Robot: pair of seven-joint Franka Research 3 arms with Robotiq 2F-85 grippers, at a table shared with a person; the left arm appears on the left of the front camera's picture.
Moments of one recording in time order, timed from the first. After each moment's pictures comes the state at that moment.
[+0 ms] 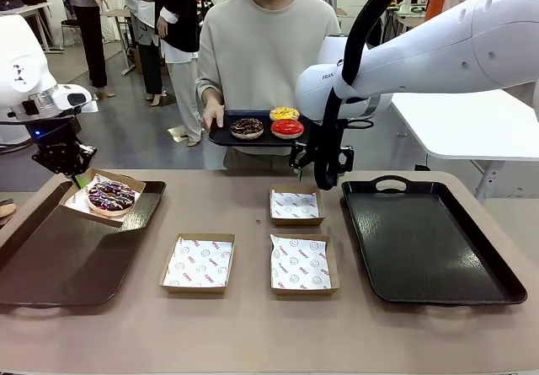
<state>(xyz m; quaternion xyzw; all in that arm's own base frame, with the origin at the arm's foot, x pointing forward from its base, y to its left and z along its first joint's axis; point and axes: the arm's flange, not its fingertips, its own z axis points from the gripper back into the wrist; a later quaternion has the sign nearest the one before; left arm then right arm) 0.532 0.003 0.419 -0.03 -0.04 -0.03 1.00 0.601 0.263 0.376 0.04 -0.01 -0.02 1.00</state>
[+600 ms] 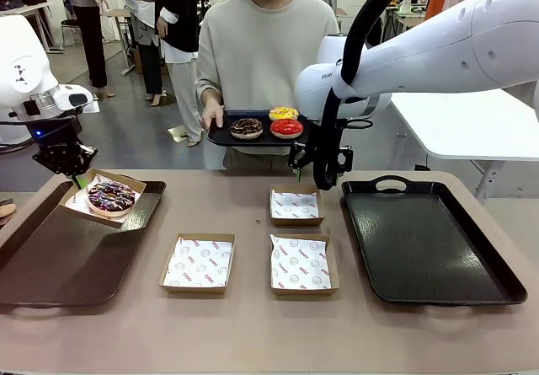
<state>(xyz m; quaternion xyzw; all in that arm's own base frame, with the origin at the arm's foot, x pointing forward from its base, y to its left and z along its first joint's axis) 0.532 0.001 0.419 -0.03 -0.04 -0.03 1.00 0.599 0.268 0.377 0.04 -0.01 -0.02 1.00</state>
